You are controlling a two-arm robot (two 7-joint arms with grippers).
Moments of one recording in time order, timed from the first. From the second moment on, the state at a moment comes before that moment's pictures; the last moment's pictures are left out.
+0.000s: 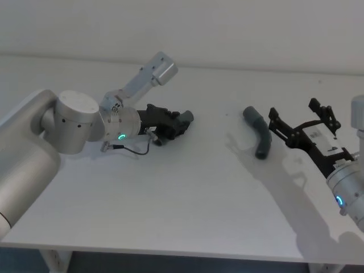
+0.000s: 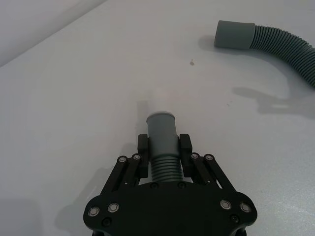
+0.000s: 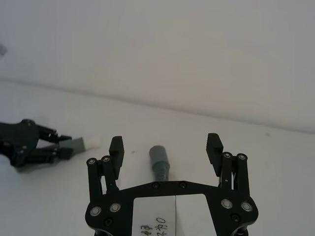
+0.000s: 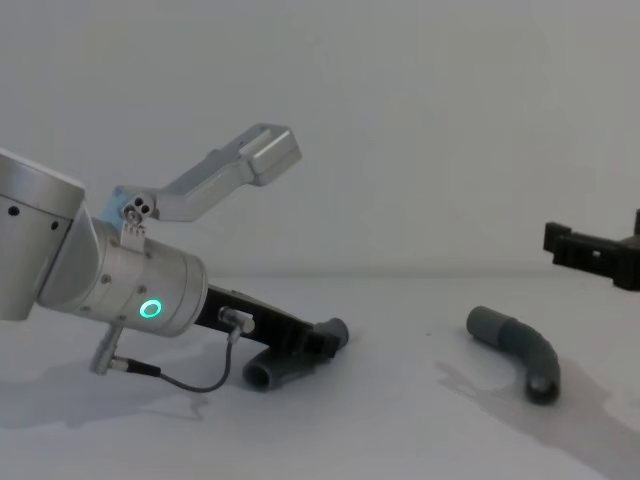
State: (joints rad) left arm -0.65 0.29 0.62 -1.20 -0.28 0.45 -0.51; right arm 0.00 0.35 -0.23 -1.75 0.29 0.06 0.11
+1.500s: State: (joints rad) left arm -0.66 0.29 0.62 -1.19 -0.28 0.45 -0.51; right arm 0.21 0.33 -0.29 -1.60 0.30 0.38 0.22
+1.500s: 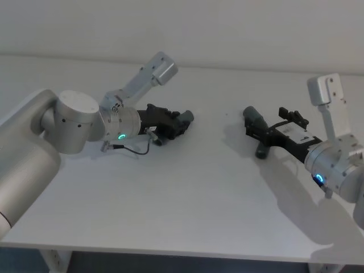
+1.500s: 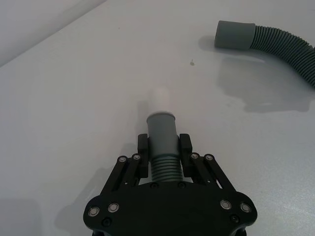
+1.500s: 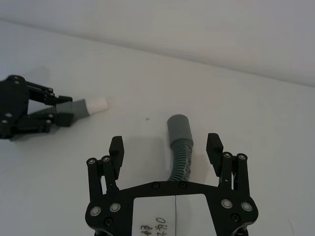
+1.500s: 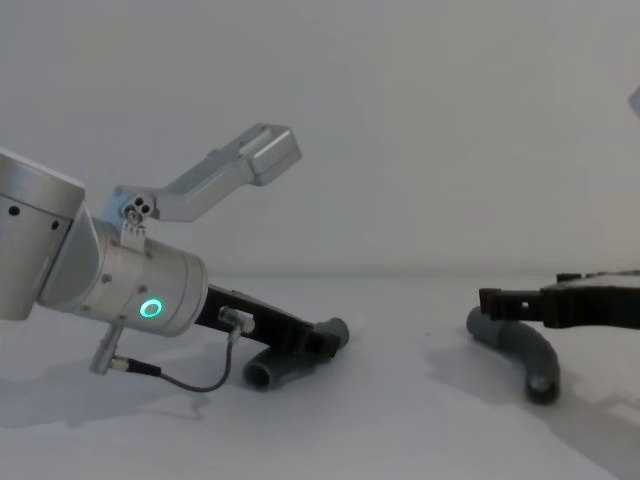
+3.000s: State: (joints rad) left arm -0.66 0.29 0.62 -1.19 -0.28 0.45 -0.51; right arm 0.29 0.27 -0.28 -1.55 0.27 0.63 0.19
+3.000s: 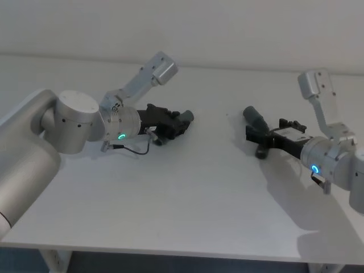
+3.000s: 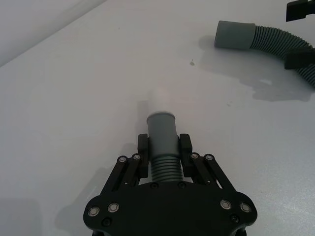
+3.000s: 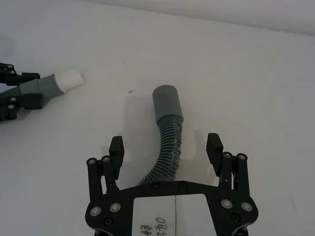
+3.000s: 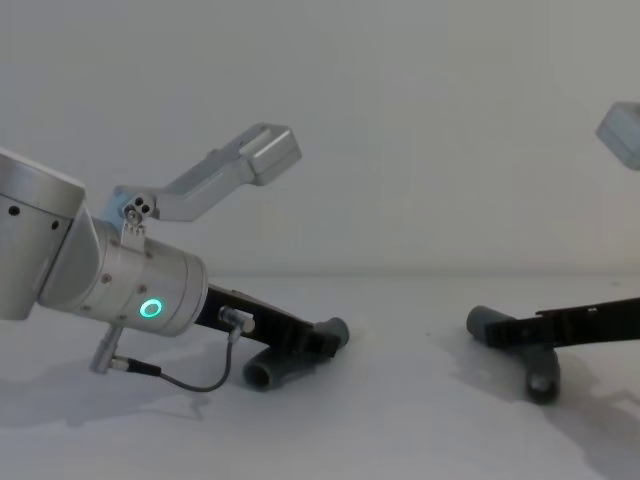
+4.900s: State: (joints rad) left arm -0.66 0.29 0.62 -1.19 -0.28 0.45 -0.51; right arm 0.32 0.22 -0.29 -1.47 0.22 0.63 0.16
